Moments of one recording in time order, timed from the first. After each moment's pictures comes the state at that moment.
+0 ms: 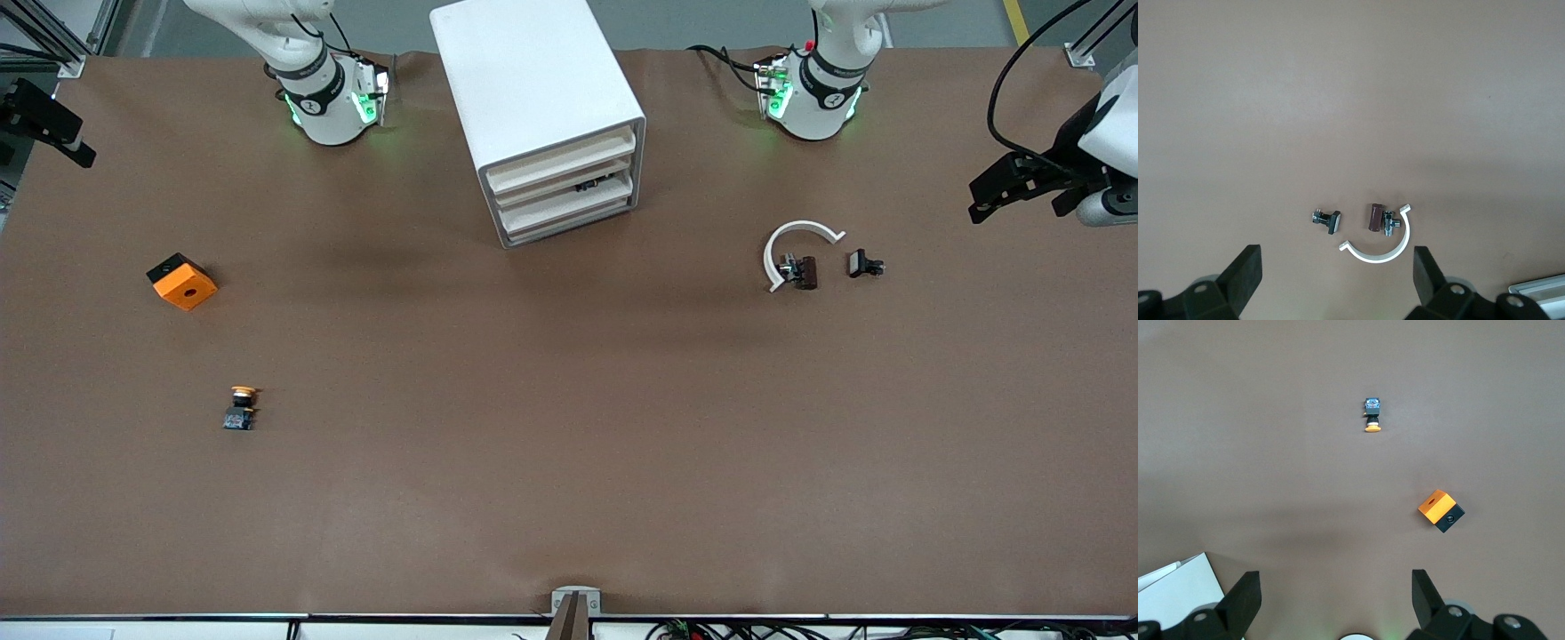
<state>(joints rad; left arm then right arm) 0.05 -0.10 -0.11 -1.65 0.03 1.57 -0.12 -0.08 -0.19 0.00 -1.61 0.03 1.45 -0.01</state>
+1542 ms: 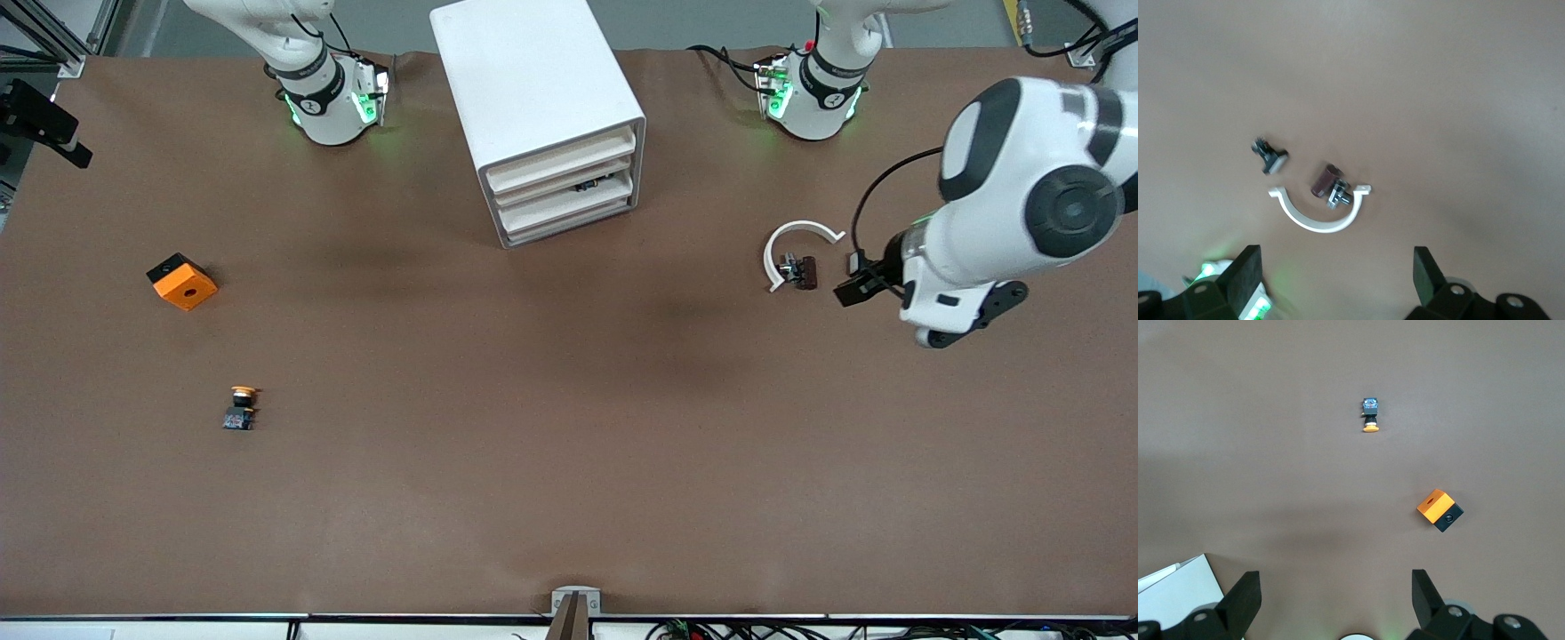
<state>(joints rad) -0.05 0.22 -0.21 -1.65 0.03 1.57 -0.86 -0.08 -0.19 -0.01 -1.61 0.03 1.45 -0.01</state>
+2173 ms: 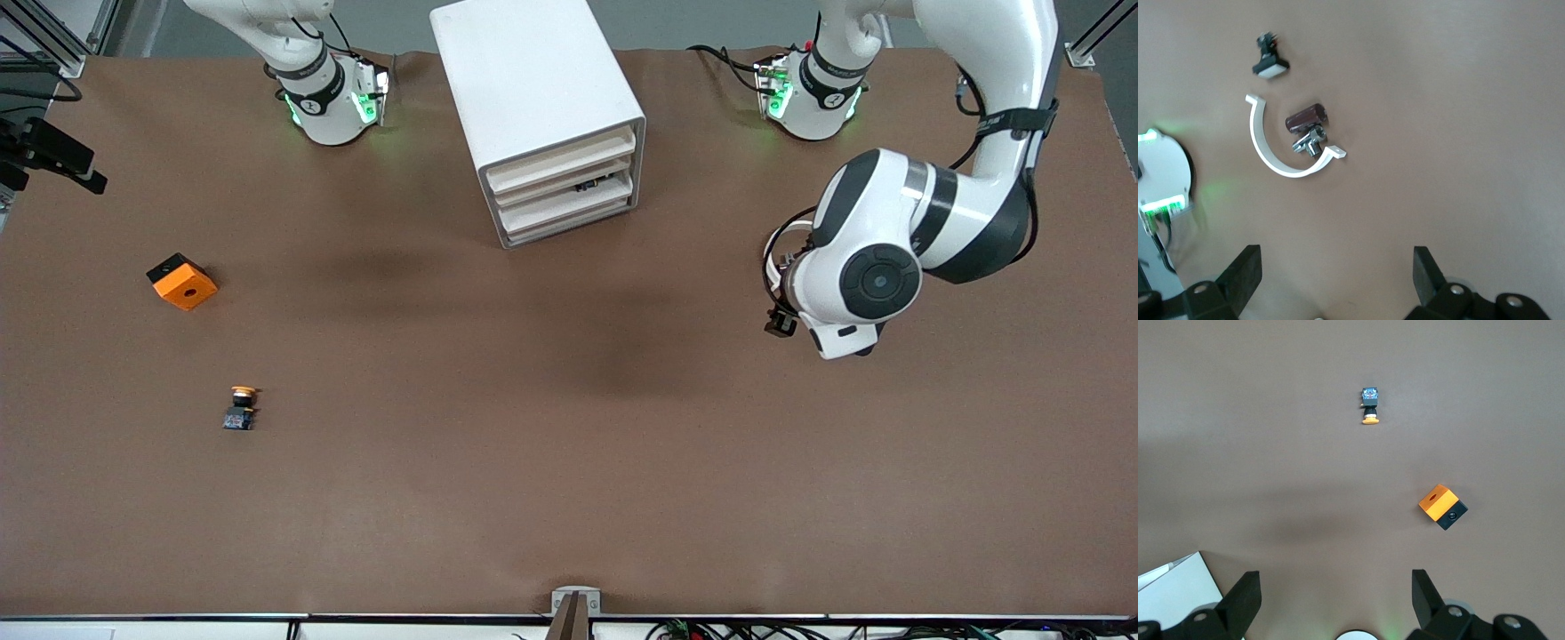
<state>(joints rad) -0.19 0.40 -0.21 -1.59 0.03 1.57 -1.58 -0.08 -0.11 -0.01 -1.61 0.03 1.46 -0.01</state>
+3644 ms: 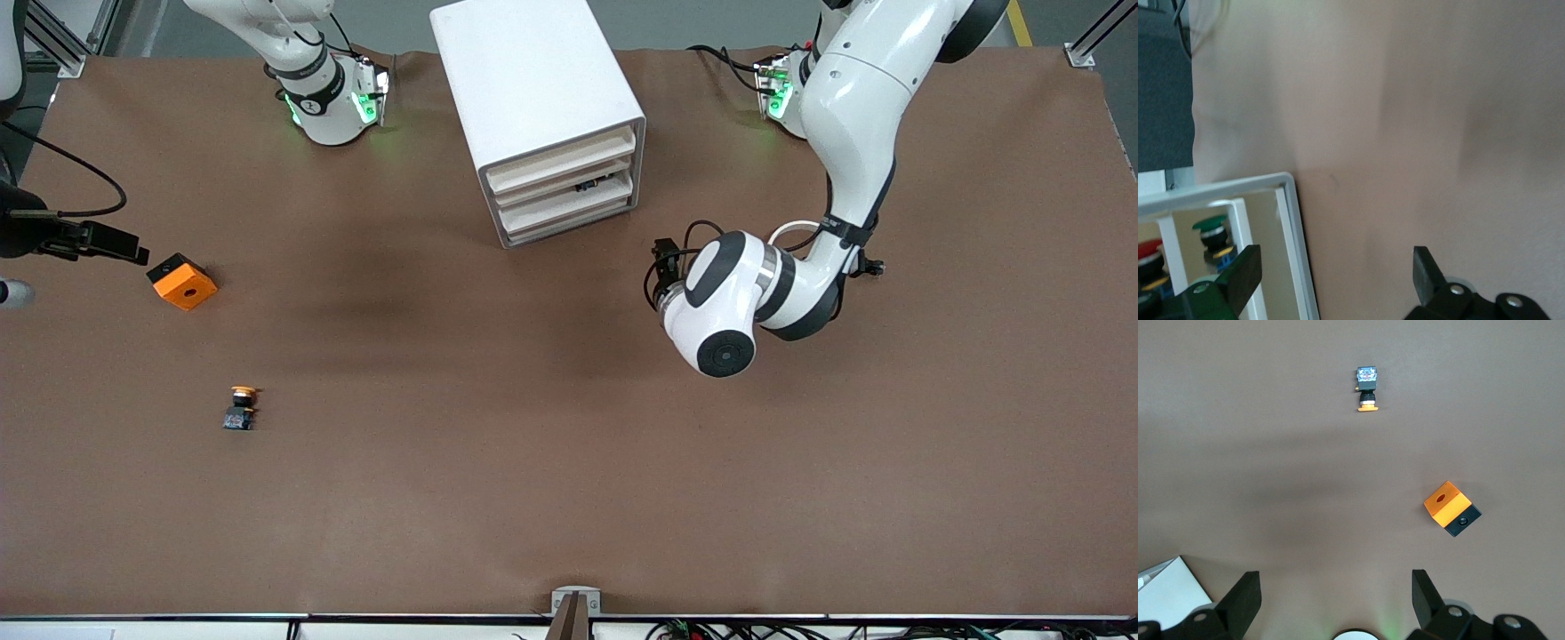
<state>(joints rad) -0.36 0.72 -0.21 -1.46 -0.33 1.62 -2.17 -0.08 0.09 -0.02 -1.56 0.02 1.48 -0.01</state>
